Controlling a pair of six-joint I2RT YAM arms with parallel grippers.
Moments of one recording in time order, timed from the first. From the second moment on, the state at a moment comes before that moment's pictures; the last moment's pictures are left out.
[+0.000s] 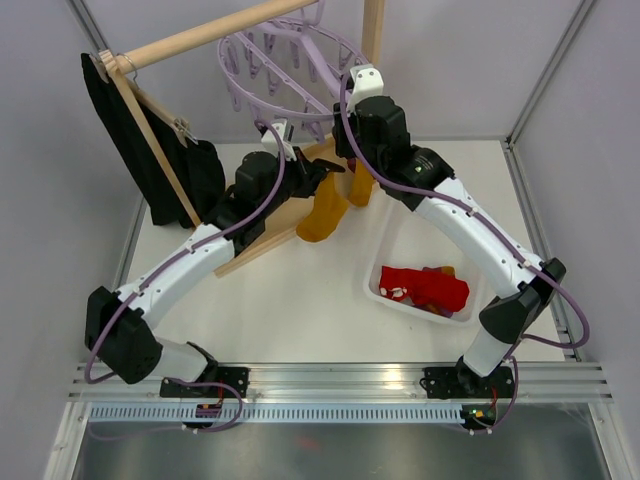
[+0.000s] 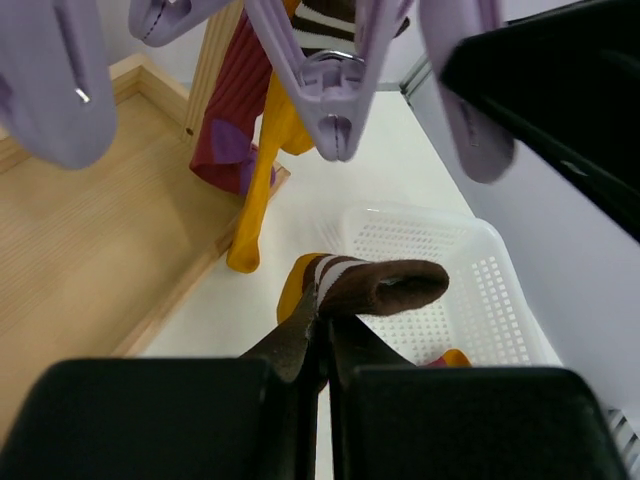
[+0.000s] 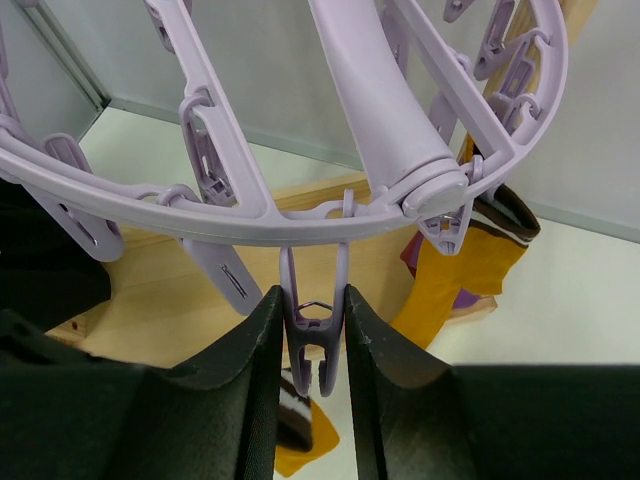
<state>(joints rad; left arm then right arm) -0.61 1.41 1.22 0.04 -0.03 -0.48 0.71 1.69 1.93 -0.47 0.37 0.14</state>
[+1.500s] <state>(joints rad) -0.61 1.42 1.19 0.06 -0.26 -0.68 0.71 1.79 2.01 -0.48 0.34 0.16</state>
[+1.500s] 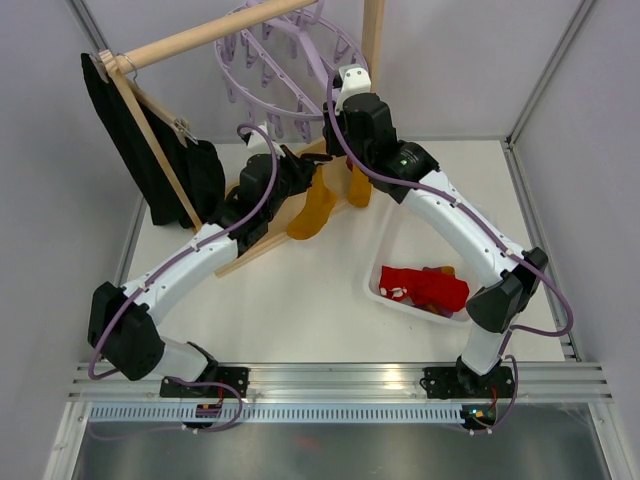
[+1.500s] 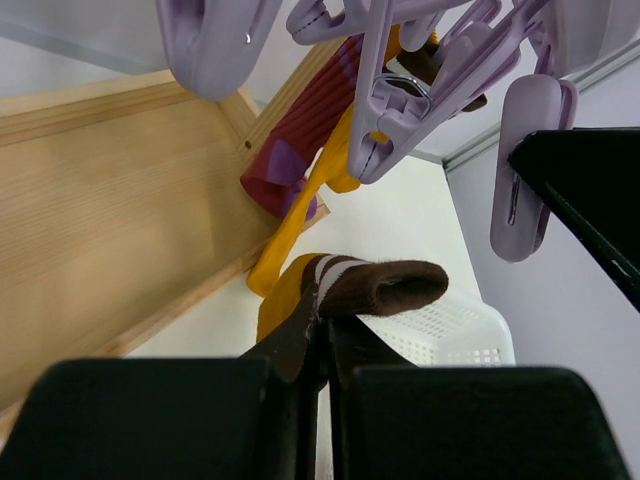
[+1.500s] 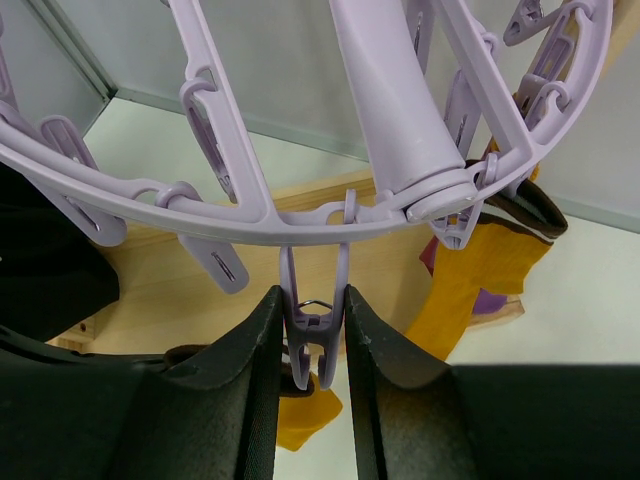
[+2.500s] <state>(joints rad) -0.61 1.43 1.23 0.09 -0.26 -0.70 0.71 1.79 1.99 -0.46 0.34 0.16</state>
